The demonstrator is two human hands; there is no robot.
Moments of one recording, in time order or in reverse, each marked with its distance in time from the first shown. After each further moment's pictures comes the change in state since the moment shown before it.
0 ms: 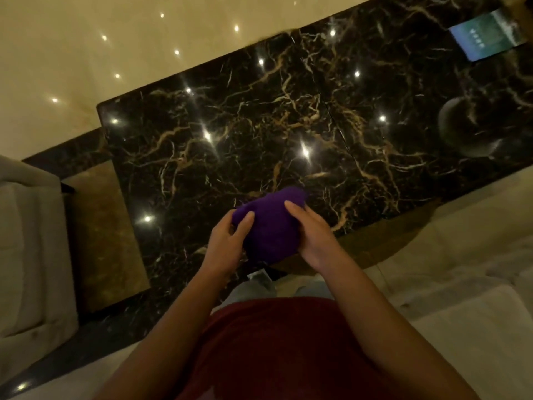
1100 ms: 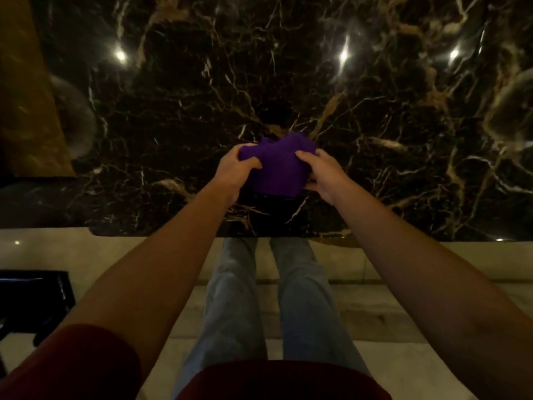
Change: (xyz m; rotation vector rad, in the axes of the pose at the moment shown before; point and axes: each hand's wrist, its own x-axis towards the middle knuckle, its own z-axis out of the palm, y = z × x) left_hand 0.303 -0.238 -0.040 -0.316 0.198 -0.593; right_hand 0.364 0.062 -0.054 -0.716 0.170 0.463
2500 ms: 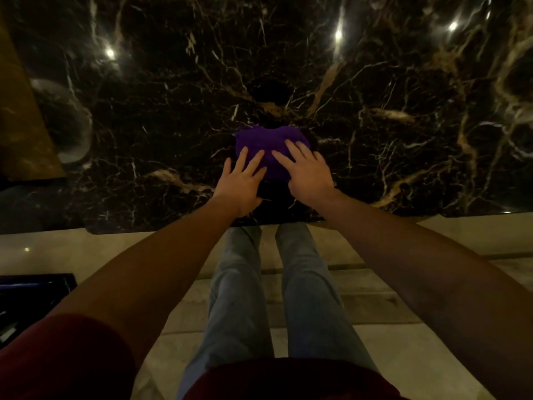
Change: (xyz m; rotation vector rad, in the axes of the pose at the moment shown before) left_hand 0.009 -0.075 -0.006 1.856 -0.181 0.507; right_hand 0.018 0.072 0.008 -1.671 0.121 -0.599
